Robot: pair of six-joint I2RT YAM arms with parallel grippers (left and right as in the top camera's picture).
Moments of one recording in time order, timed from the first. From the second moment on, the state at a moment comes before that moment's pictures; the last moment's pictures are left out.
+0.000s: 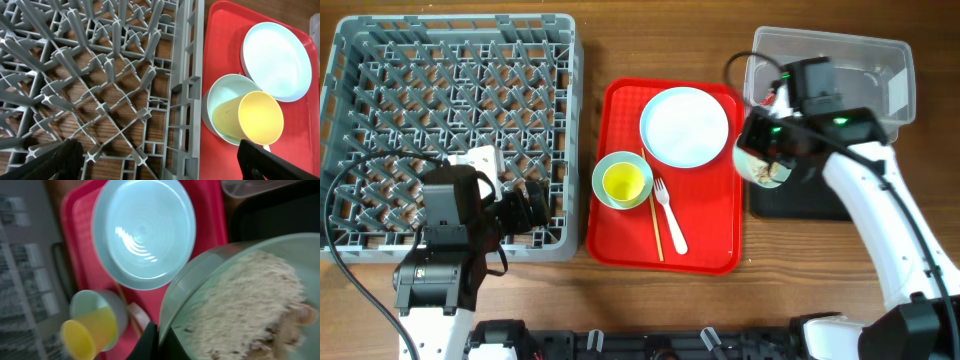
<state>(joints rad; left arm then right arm) 0.00 0.83 0.78 -0.81 0.13 -0.23 0.13 1.49 1.23 -0.87 -0.32 0.56</state>
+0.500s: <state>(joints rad) 0.00 0.83 0.78 -0.81 0.13 -0.23 -0.39 1.68 0.93 -0.62 -1.21 0.36</state>
